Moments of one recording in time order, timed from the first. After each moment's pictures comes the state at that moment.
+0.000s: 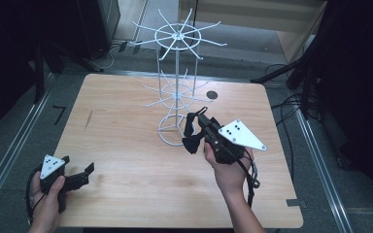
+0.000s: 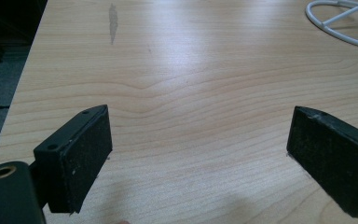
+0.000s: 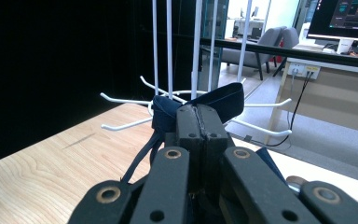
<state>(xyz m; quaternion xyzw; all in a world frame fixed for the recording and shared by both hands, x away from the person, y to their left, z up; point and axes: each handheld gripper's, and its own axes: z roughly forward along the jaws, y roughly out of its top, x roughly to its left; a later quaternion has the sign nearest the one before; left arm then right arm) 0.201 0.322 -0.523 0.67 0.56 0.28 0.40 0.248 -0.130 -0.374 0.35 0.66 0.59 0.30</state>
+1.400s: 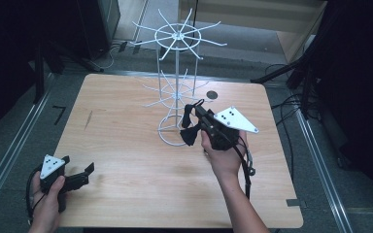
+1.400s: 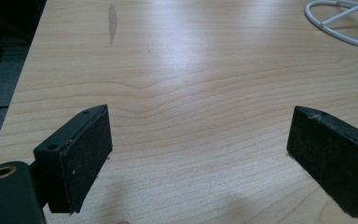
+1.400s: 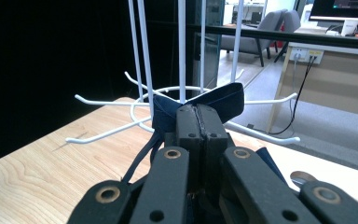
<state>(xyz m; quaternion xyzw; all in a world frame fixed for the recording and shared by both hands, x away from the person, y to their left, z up) 0.201 0.322 -0.523 0.67 0.56 0.28 0.40 0.282 -0.122 -0.377 0.38 0.67 0.58 0.29</state>
